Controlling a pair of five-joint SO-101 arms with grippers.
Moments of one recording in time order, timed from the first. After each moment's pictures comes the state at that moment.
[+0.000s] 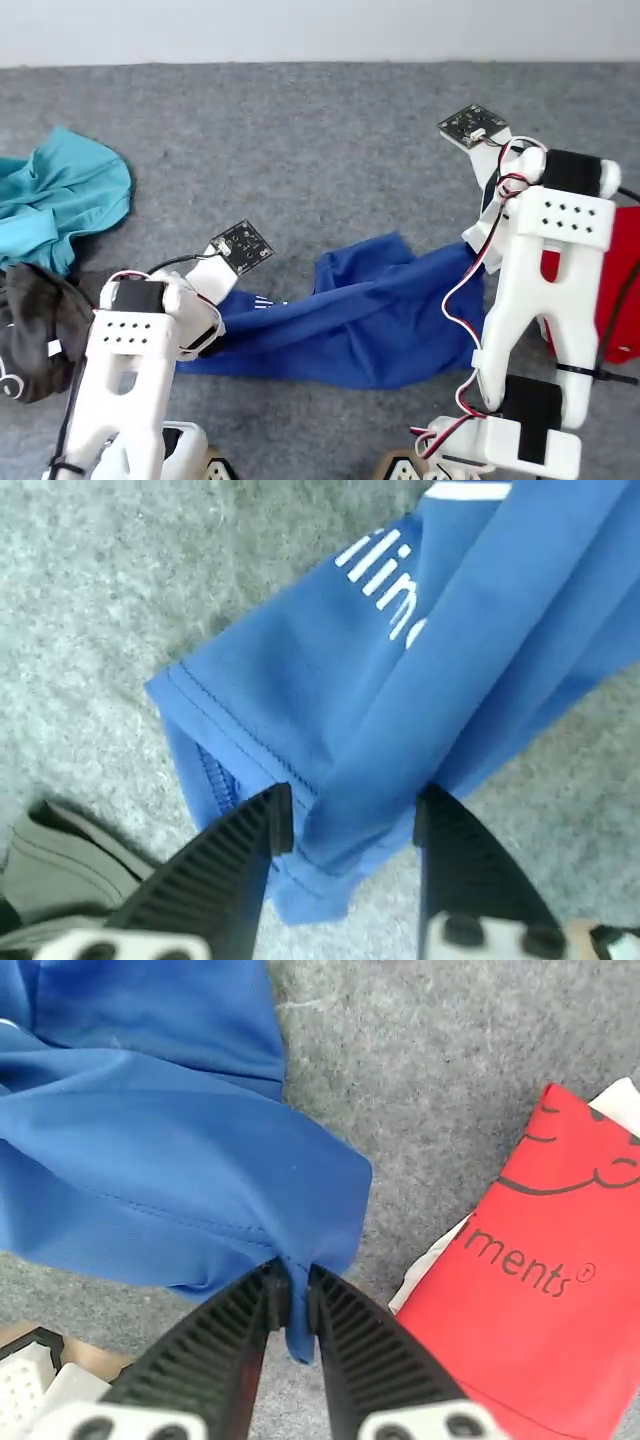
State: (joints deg) left arm -1.8 -36.7 54.7 72.8 -40.8; right arm 9.1 -5.3 -6.4 100.1 43.0
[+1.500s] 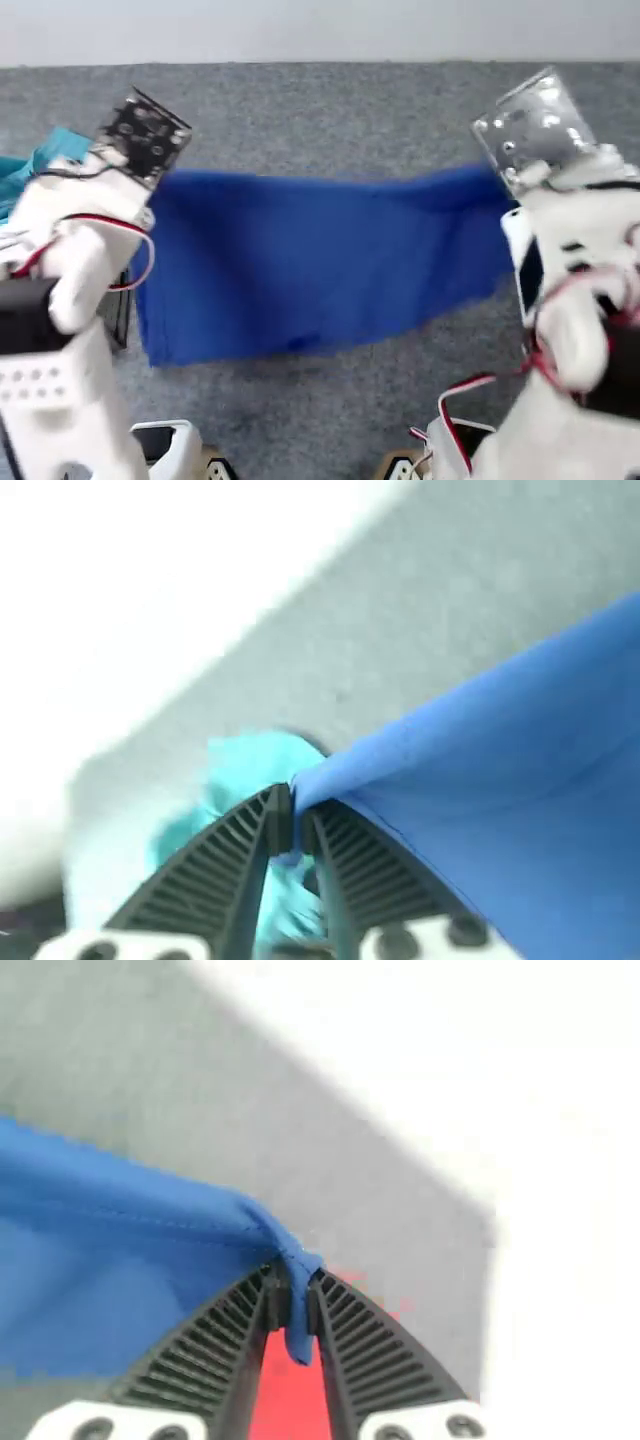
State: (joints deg) left arm -9.1 -36.7 -3.7 88.4 -35.5; right arm 8.9 -33.0 -30.4 94.7 43.0
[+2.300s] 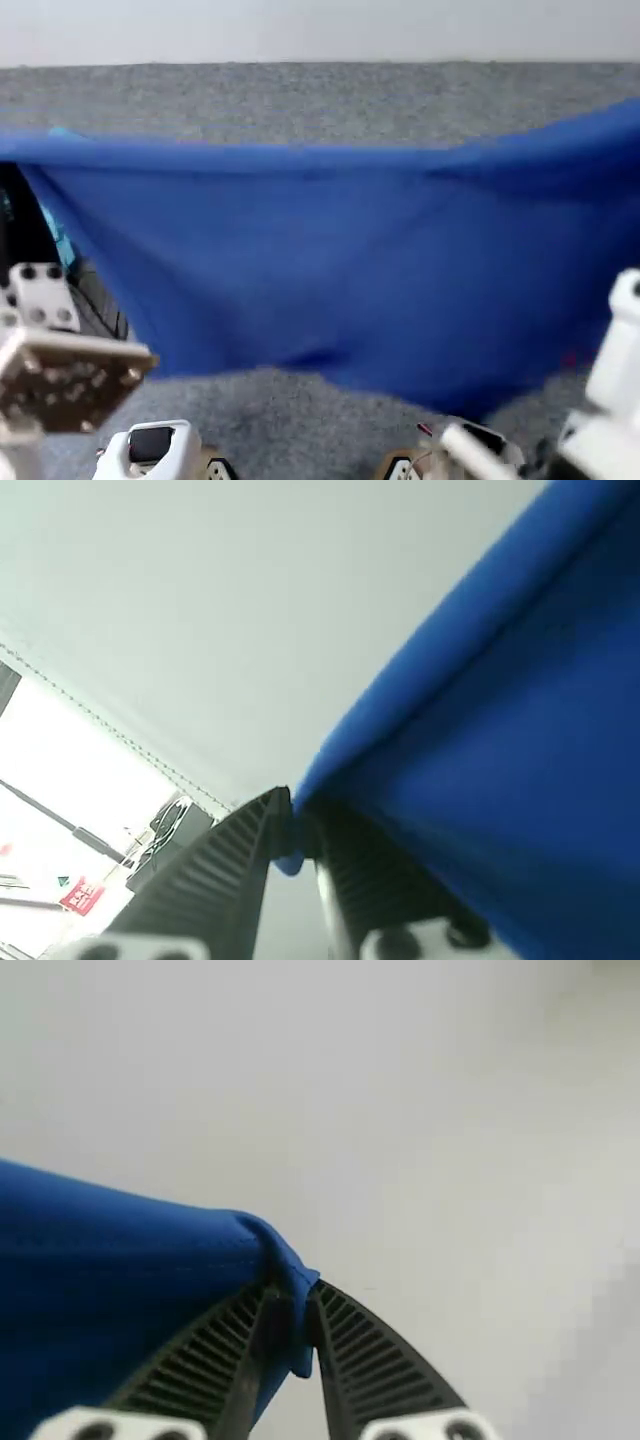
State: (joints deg) left arm -9.8 -38.1 -47.3 98.1 -44.4; right arm 18.7 -35.2 -63.2 72.7 50.6
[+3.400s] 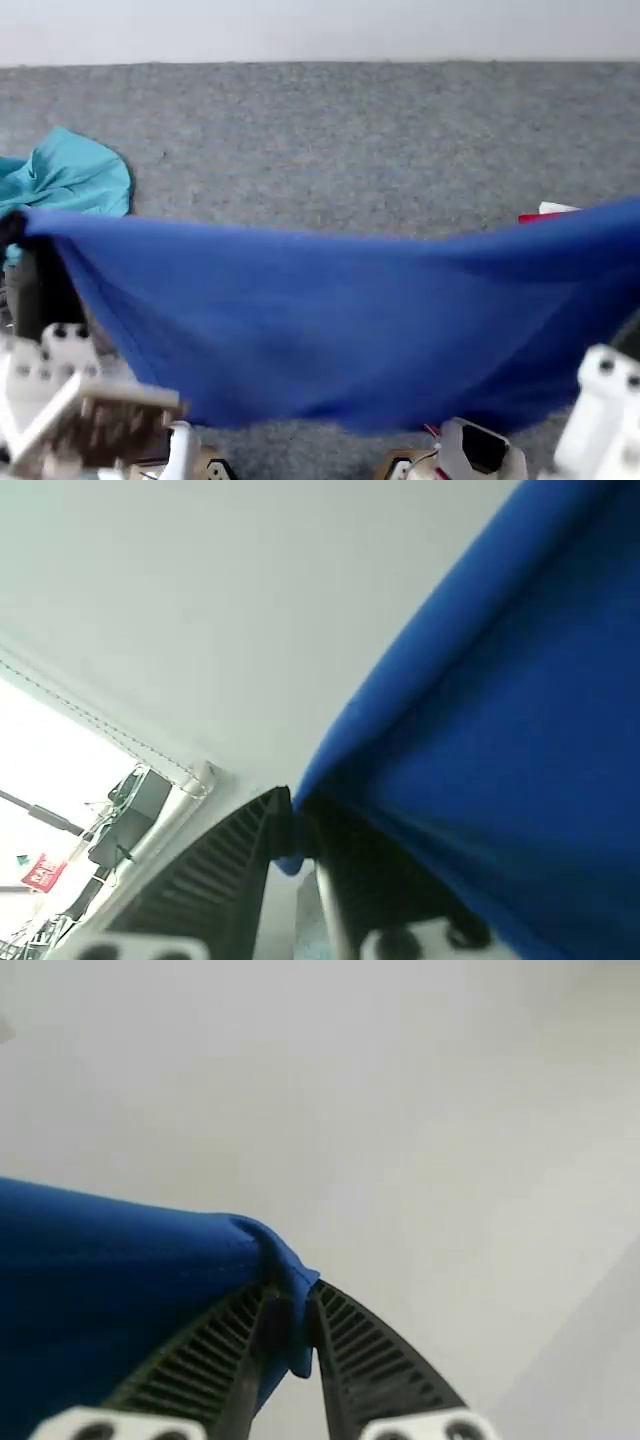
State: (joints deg) left arm -9.8 -53.4 -24.3 98.0 -46.1; right arm 21.0 -40.2 -61.2 84.0 52.4
